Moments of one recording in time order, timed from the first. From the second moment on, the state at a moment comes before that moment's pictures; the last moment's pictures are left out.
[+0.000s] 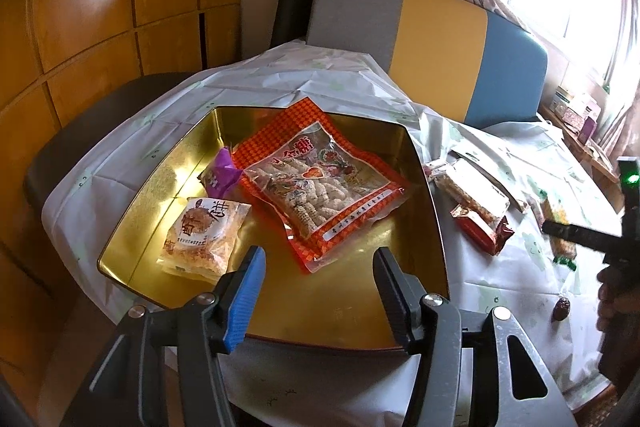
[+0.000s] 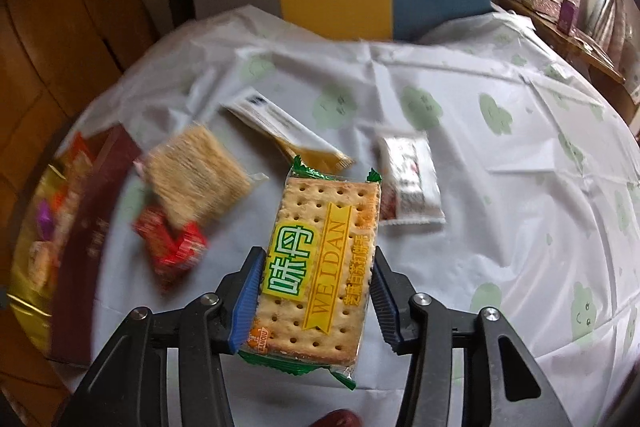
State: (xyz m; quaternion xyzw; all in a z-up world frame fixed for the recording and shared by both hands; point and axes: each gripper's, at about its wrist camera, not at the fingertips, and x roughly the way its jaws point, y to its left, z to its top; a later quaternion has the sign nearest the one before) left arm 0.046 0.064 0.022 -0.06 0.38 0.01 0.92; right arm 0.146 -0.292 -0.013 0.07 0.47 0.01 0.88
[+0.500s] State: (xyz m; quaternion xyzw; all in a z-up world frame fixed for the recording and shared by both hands) left arm 0.042 0.085 0.024 -0.07 0.38 0.04 0.92; right arm 0.141 -0.161 0.032 0.03 0.43 0.18 0.88
